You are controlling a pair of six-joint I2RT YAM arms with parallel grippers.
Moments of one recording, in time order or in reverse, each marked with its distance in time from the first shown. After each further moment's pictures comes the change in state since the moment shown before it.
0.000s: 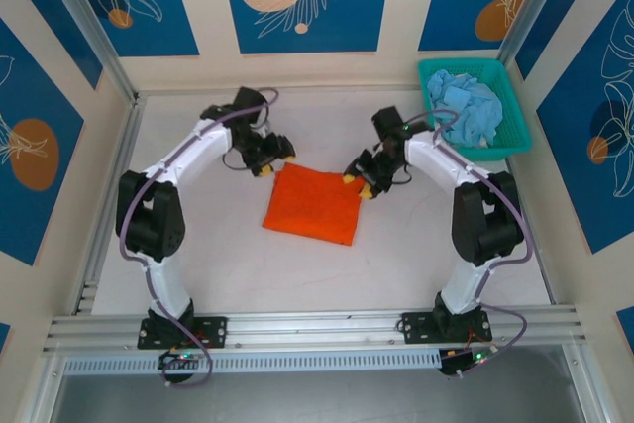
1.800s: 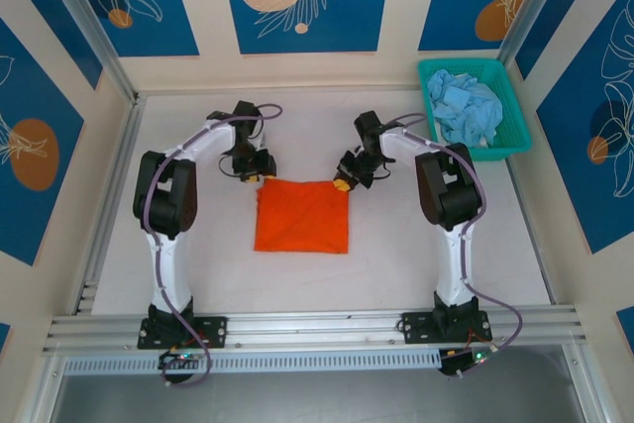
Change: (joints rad) left arm 0.103 0.212 0.061 -0.045 -0.143 0.351; right arm -0.022 0.381 0.227 0.103 -0.072 -0.058
